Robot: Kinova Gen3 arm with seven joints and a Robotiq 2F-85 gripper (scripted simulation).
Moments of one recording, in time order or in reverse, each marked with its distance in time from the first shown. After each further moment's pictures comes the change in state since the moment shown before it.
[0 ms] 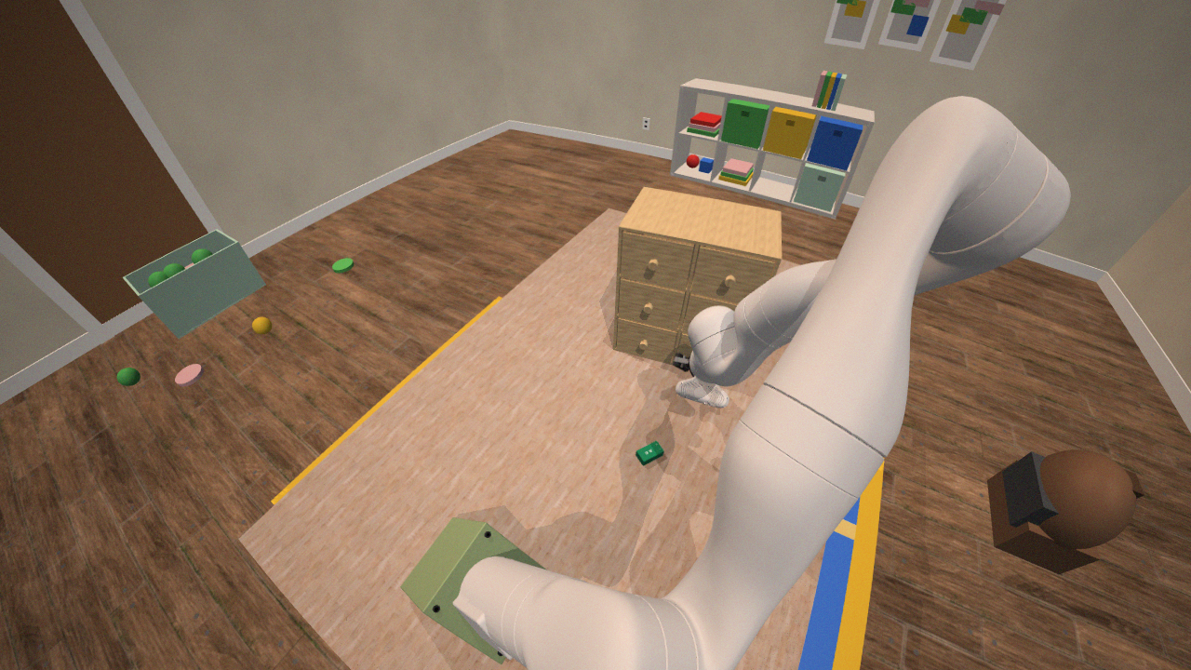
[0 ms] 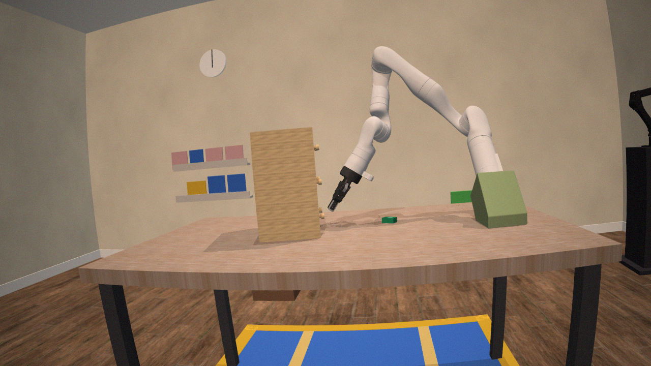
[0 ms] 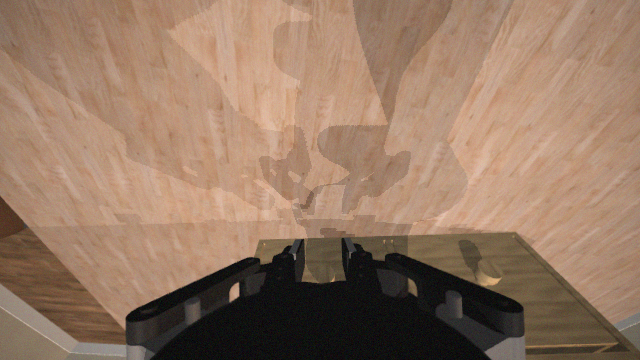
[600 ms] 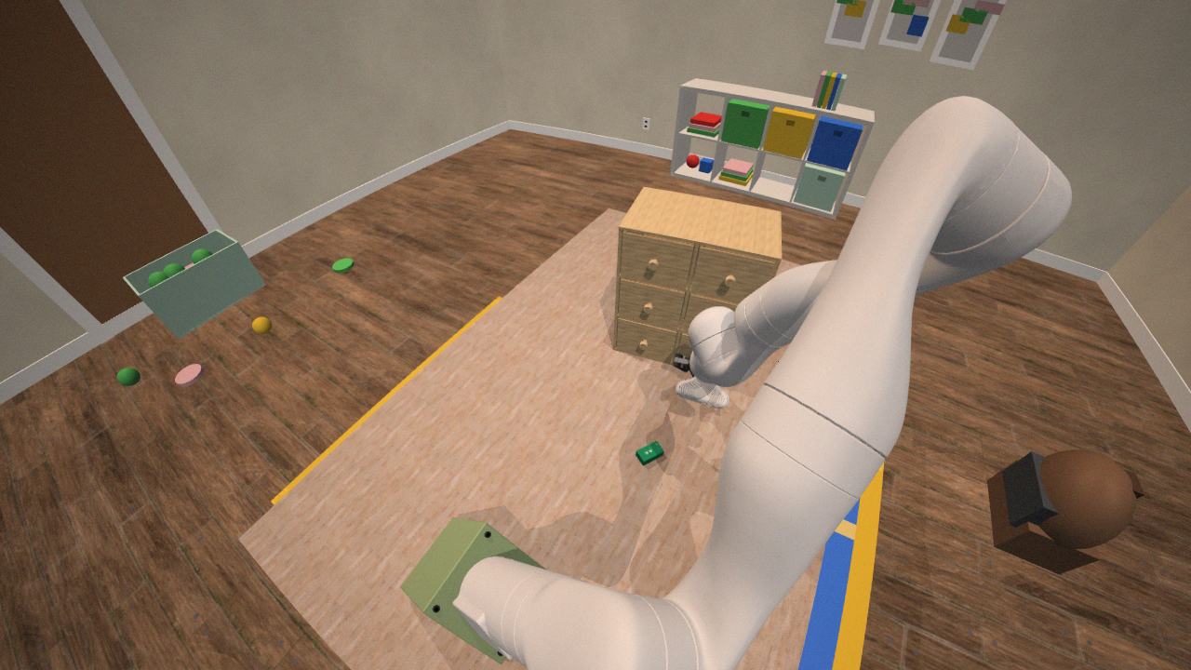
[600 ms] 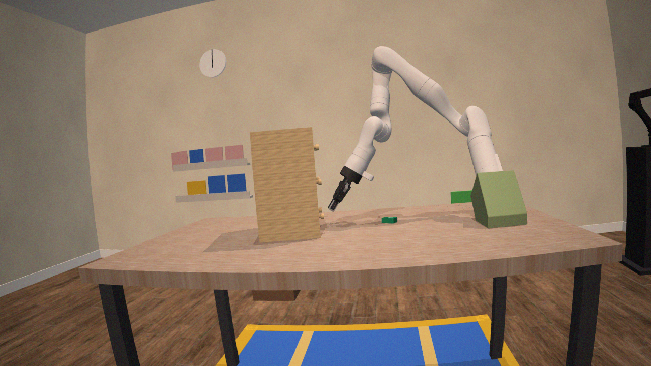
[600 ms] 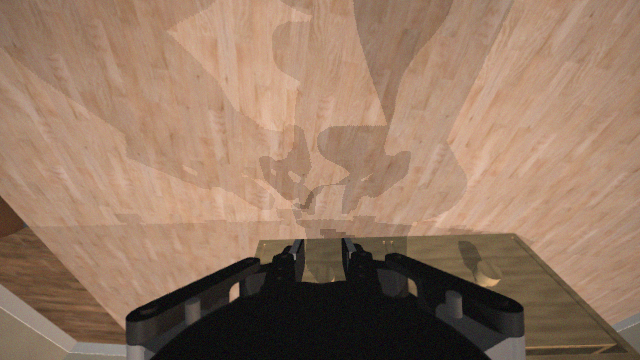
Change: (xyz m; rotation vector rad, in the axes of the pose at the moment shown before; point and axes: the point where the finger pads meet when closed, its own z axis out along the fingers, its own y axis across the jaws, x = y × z) arm 0.001 0.000 -0.001 -0.001 0.000 -0.003
